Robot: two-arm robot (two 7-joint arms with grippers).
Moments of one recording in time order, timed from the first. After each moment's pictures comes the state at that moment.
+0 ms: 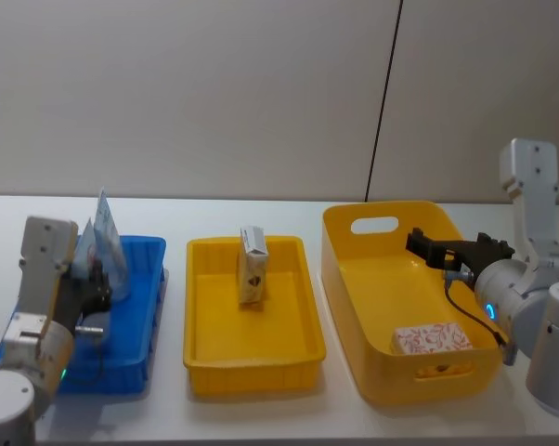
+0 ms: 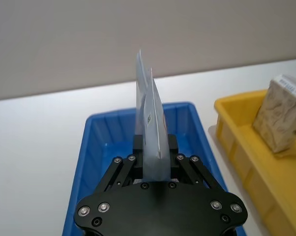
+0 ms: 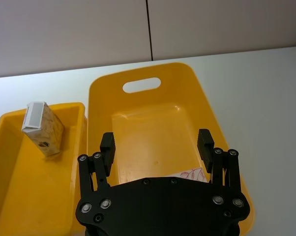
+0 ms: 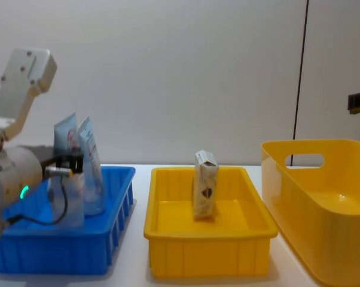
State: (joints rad) left arm -0.37 0.19 0.31 -1.36 -0.17 0.19 0.13; right arm 0.29 0.02 -0.05 -1.79 0.14 0.82 -0.13
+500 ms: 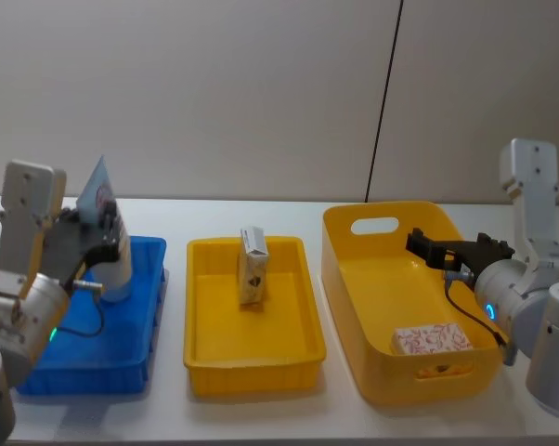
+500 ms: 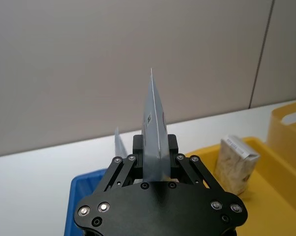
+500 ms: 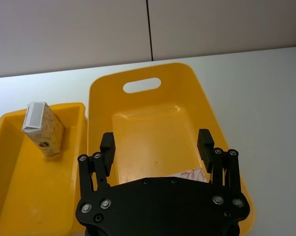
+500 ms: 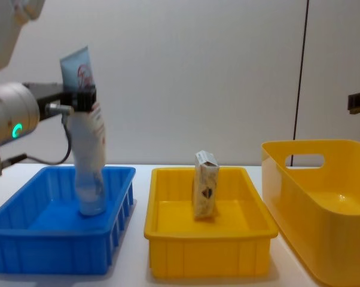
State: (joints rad) left arm -0.37 0.23 0.29 -1.52 -0.21 0.16 0.01; right arm 0.29 0.02 -0.05 -1.79 0.14 0.82 -0.13
